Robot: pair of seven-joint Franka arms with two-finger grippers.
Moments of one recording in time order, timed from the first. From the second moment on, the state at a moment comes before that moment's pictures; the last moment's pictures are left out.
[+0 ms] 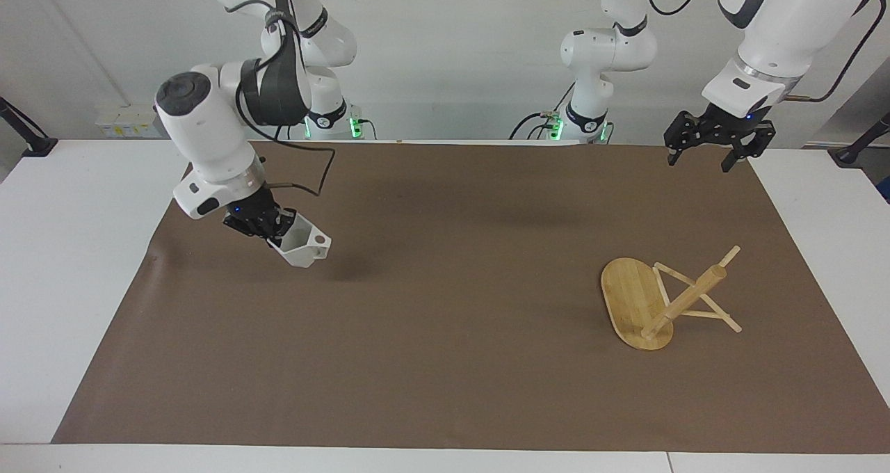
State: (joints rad) left arm -0.09 -0.08 0.00 -1.68 -0.04 1.60 0.27; right arm -0.09 0.06 0.18 -1.67 0.12 1.78 0.07
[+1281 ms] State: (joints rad) left arm -0.16 -0.18 -0.01 -1.88 -0.54 1.68 1.14; right arm -0.09 0.02 0.31 -1.70 0.97 1.69 0.09
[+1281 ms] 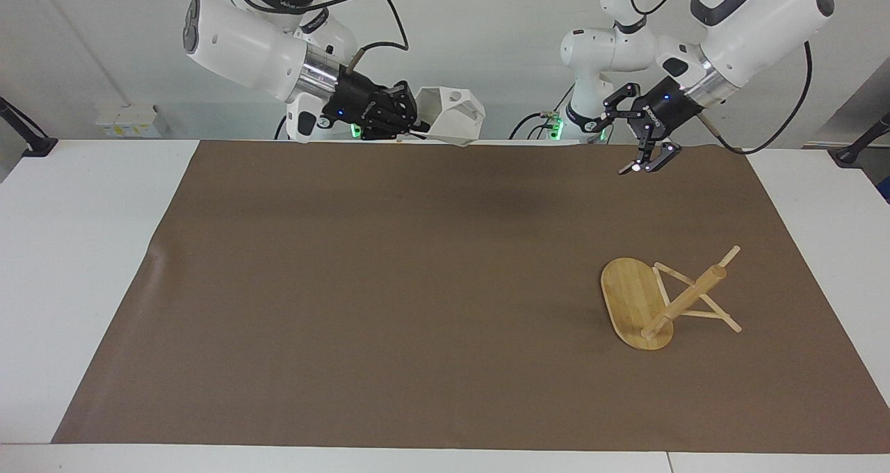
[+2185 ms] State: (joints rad) left arm -0.29 -0.22 -0.03 -1.95 -0.69 1.73 1.16; right arm -0.09 0.02 0.50 -1.76 1.03 1.90 0.18
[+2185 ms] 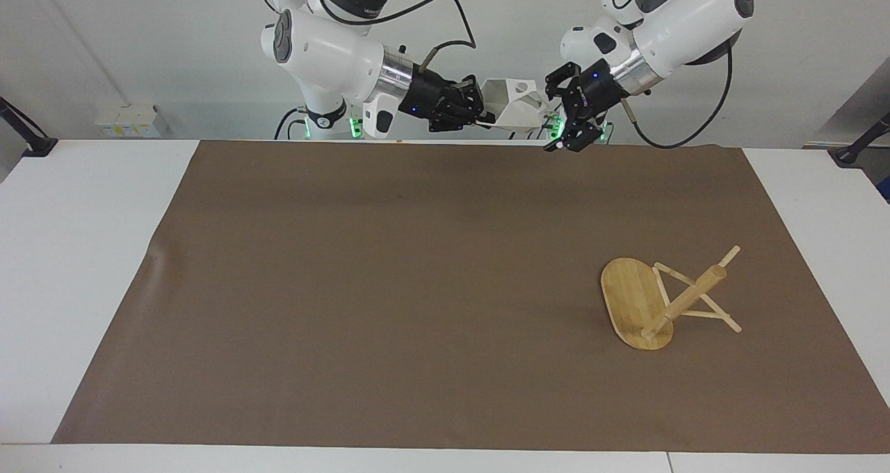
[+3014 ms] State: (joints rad) left arm -0.30 -0.25 -0.04 -1.97 -0.81 1.81 1.08; right arm -0.09 0.02 0.50 -1.76 1.06 1.95 0.18
